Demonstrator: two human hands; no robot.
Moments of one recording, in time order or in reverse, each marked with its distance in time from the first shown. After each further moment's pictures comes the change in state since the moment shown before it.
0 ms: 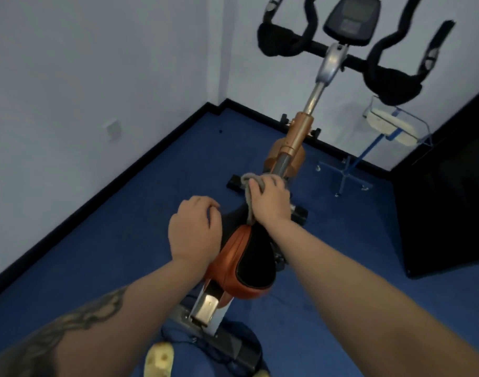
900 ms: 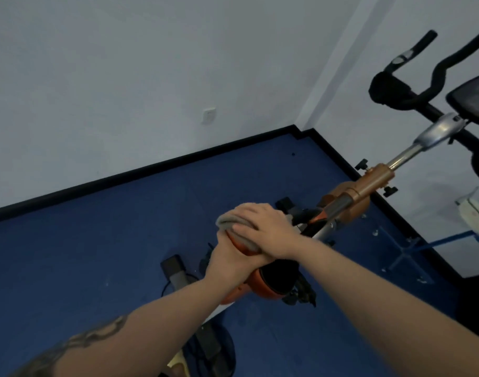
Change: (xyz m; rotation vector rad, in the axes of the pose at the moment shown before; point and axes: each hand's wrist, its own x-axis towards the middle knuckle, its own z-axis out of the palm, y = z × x) left_hand -0.083 0.009 0.017 -0.655 -0.045 -0.616; right_hand -0.045 -0.036 0.001 -0.320 -0.715 -1.011
